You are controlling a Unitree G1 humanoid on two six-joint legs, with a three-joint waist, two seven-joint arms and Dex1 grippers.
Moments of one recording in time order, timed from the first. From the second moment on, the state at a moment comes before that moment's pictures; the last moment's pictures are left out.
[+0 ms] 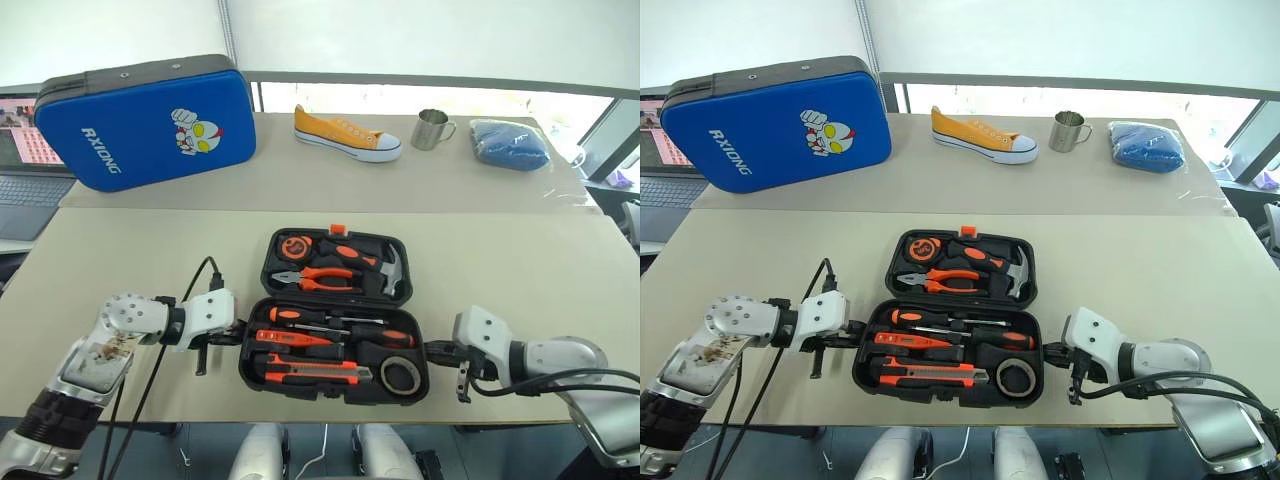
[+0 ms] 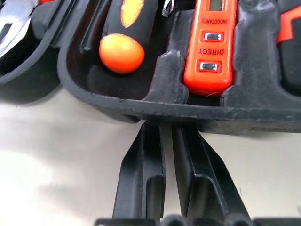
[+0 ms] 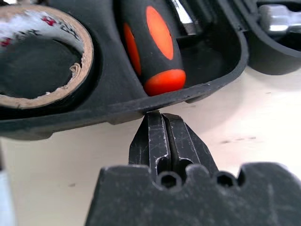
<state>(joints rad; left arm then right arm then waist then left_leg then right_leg) -0.16 0.90 -0.12 -0.11 -0.16 0.13 -1.23 0.13 -0.86 -0.02 -0.47 0.26 0.41 0.99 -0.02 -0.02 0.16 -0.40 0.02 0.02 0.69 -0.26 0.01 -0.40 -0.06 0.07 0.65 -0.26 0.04</state>
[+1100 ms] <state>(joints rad) -0.70 0.71 -0.12 0.20 -0.43 1.09 -0.98 -0.49 -0.72 0.00 -0.11 0.56 1.16 0.76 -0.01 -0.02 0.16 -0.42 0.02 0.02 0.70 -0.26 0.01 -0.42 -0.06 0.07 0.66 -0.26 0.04</state>
